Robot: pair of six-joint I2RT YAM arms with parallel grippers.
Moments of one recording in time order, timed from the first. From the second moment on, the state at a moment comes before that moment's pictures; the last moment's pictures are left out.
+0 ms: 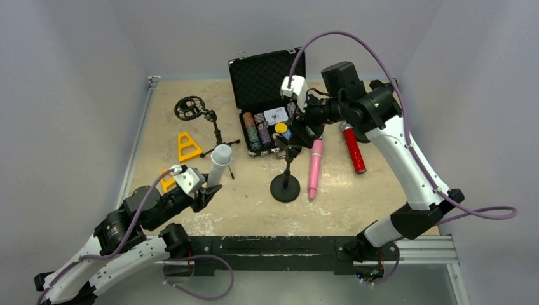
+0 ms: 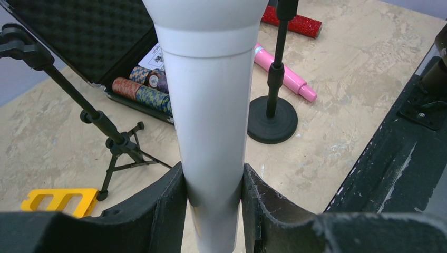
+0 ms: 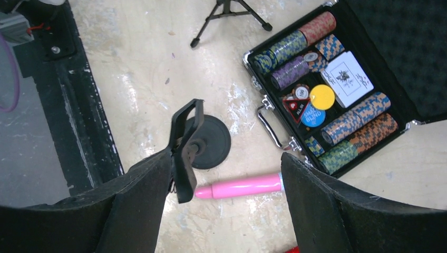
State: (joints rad) left arm -0.97 0.28 0.73 -0.63 -0.16 0.06; right arm 0.59 1.50 1.92 -1.18 -0.46 -0.47
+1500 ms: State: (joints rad) left arm -0.88 0.28 0.73 -0.65 -0.07 0.06; right arm 0.67 1.62 1.99 -1.18 -0.43 -0.33
